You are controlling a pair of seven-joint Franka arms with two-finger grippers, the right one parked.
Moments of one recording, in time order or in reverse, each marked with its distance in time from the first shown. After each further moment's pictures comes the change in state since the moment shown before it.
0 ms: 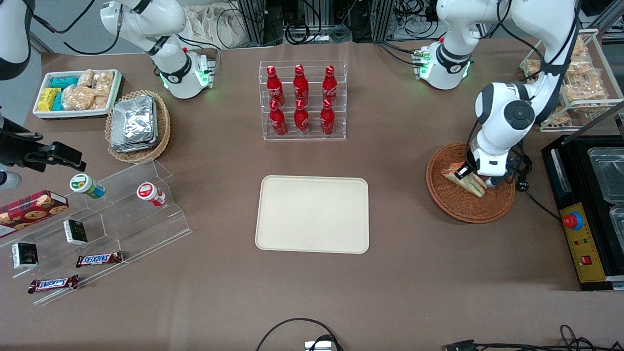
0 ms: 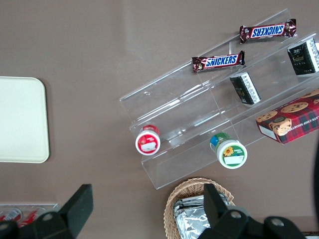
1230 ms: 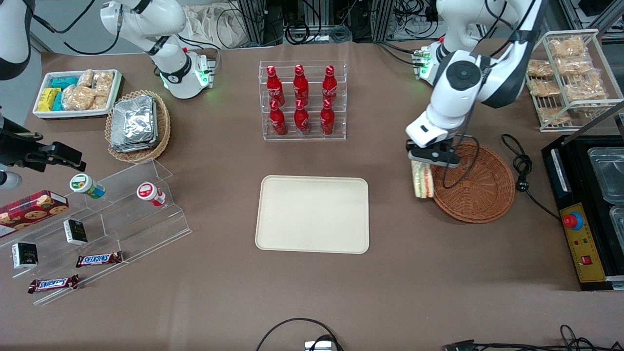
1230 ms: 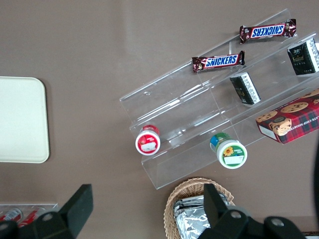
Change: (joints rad) arm -0.279 -0.132 -0.108 0.141 -0.009 -0.163 0.543
